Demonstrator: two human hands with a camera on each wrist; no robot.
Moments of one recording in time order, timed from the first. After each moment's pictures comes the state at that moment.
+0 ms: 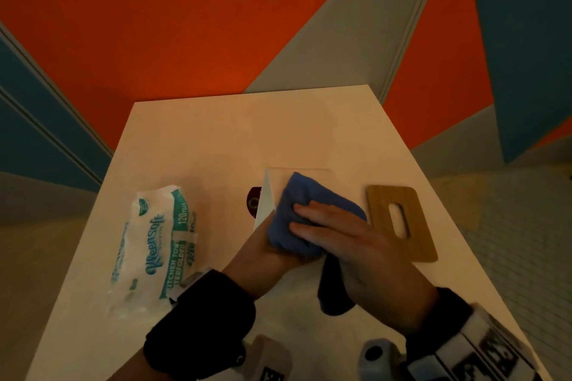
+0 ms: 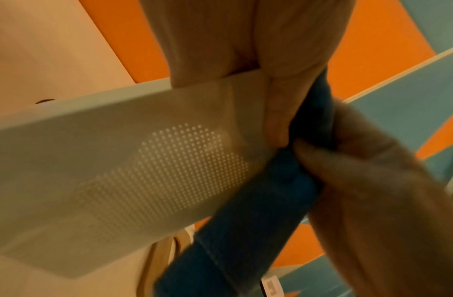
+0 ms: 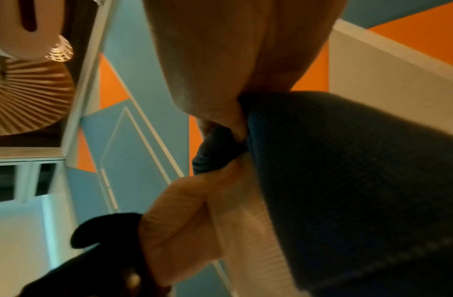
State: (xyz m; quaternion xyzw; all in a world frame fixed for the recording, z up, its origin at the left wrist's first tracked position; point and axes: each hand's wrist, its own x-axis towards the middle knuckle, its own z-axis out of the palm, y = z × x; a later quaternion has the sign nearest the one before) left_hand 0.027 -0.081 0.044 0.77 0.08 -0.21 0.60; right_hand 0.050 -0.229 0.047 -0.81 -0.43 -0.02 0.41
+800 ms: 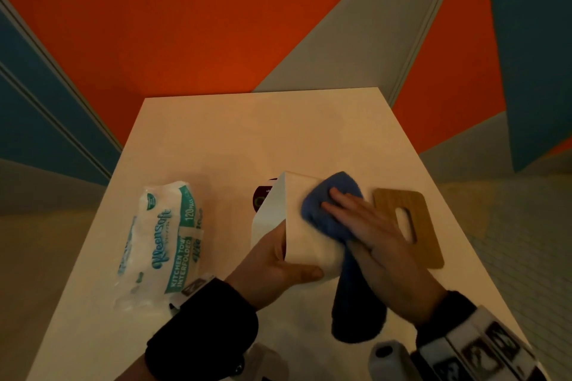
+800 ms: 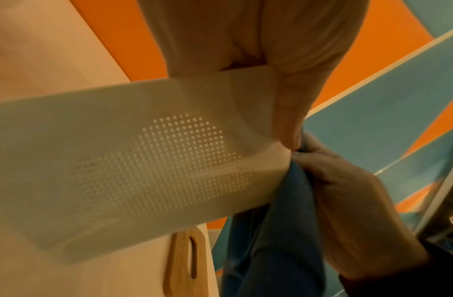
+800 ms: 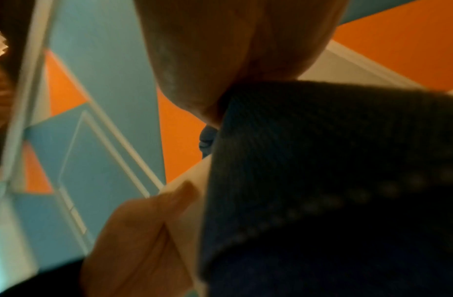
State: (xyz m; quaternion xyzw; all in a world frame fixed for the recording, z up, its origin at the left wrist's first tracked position) left_hand 0.024 -0.066 0.038 0.67 -0.02 -0.13 0.73; right_hand 0.060 -0.236 0.047 -0.88 -0.31 0.00 0.37
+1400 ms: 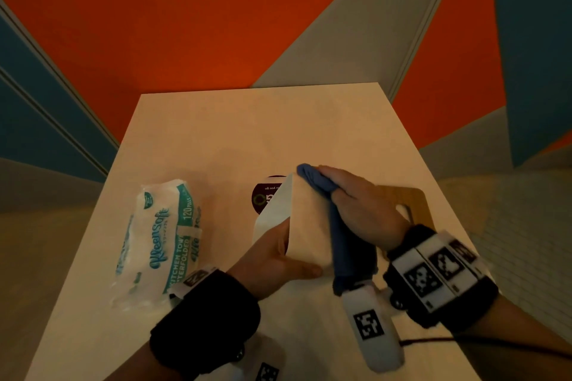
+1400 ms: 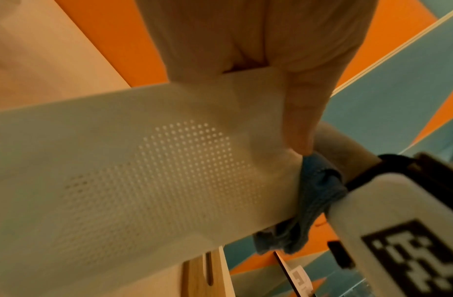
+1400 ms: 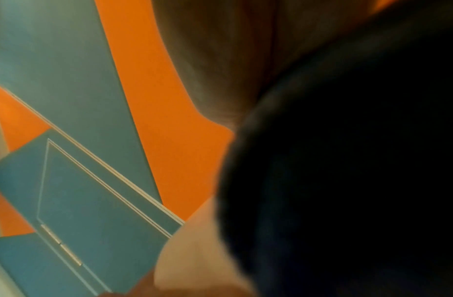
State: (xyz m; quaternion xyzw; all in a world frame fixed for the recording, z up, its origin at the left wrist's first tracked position) left_hand 0.035 -0.064 0.035 0.67 -0.01 -0.18 0.72; right_hand 0.111 -0.206 0.068 -0.85 -0.22 0.15 0.45
